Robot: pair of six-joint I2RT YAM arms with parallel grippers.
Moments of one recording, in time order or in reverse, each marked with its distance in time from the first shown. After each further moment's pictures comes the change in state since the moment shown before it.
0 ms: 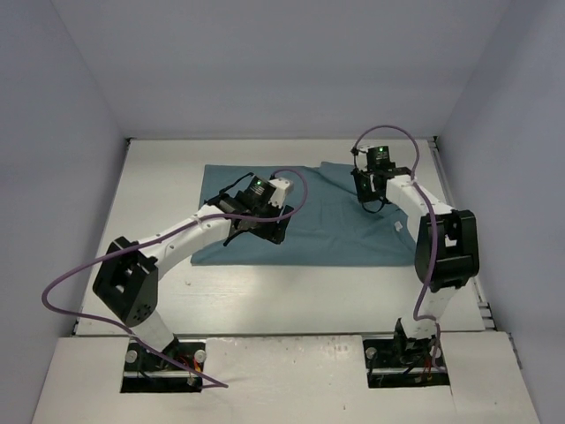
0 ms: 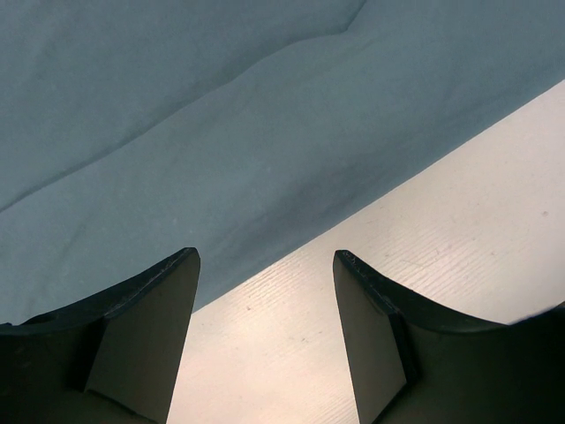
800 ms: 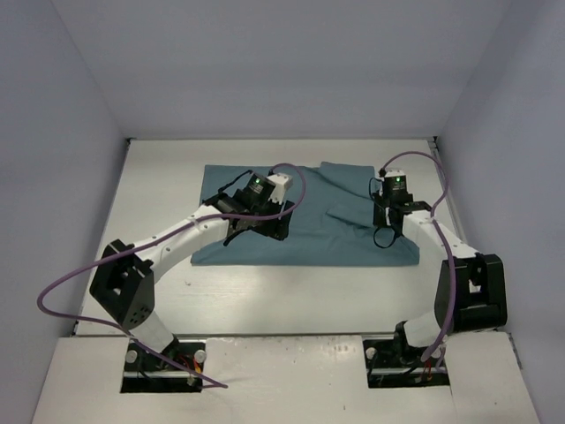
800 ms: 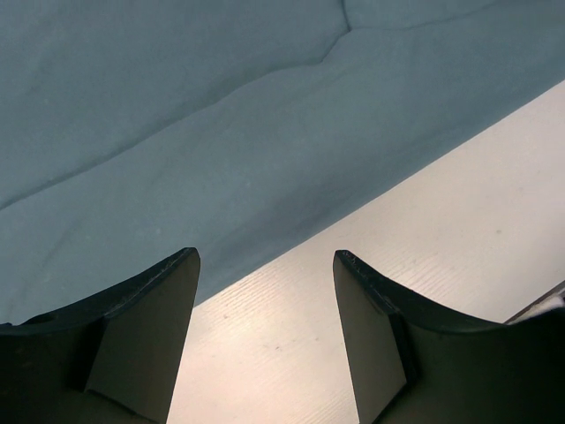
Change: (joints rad) left arm -0.006 -0.025 0.006 0.017 0.007 -0.055; right arm -0.034 -0.318 -0.360 0.088 0.158 0.198
